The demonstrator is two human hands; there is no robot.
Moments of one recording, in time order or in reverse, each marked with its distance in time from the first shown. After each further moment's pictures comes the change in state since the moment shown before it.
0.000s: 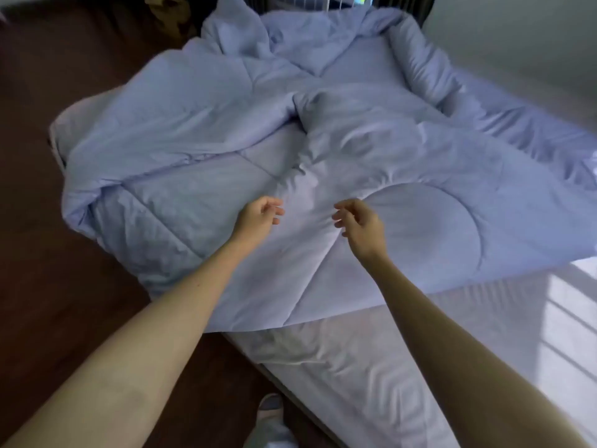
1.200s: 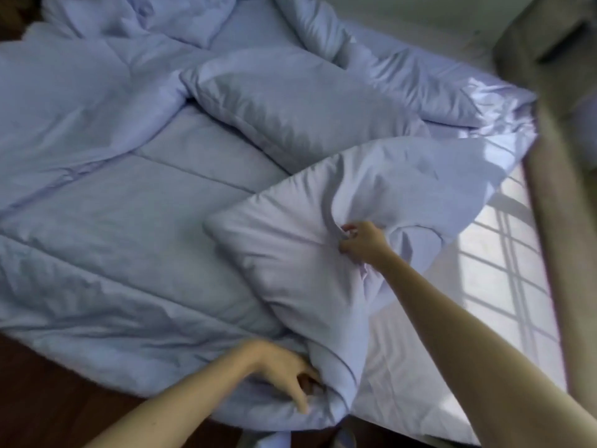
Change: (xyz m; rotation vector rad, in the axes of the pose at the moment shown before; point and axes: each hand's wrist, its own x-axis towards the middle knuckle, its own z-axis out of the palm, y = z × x) left_hand -0.177 -0.028 0.122 0.681 -1.708 0.138; right_hand -0.055 0.082 -0.131 -0.431 0.072 0.527
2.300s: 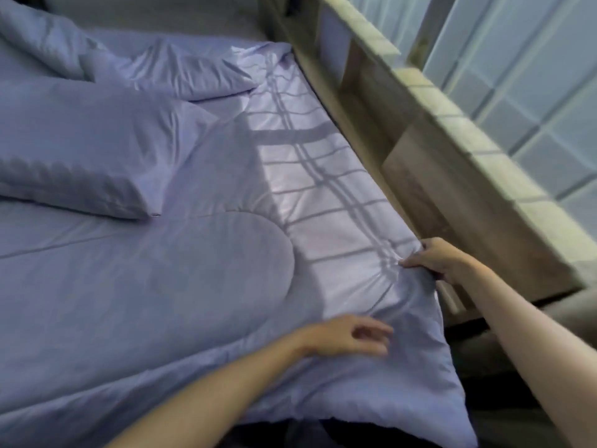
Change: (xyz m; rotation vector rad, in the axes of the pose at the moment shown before) left_hand 0.221 0.259 0.113 -0.035 -0.053 0.373; right_hand -0.233 0.382 -0.229 0.387 0.306 0.610
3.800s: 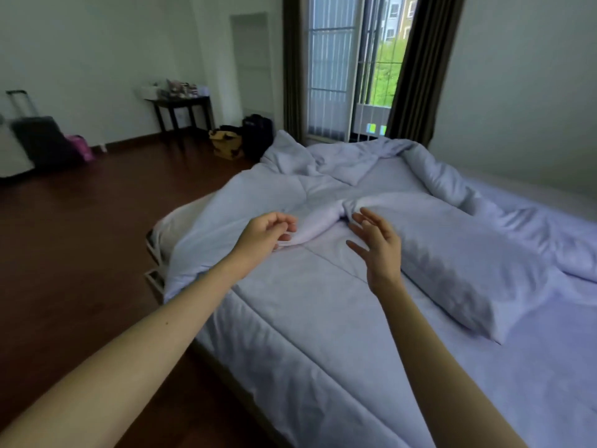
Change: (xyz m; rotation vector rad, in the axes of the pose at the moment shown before) left_hand -0.684 -0.039 -0.124 -0.161 1.908 -0.029; right_hand -0.423 -0.399 0.496 0.765 -0.898 -0.931
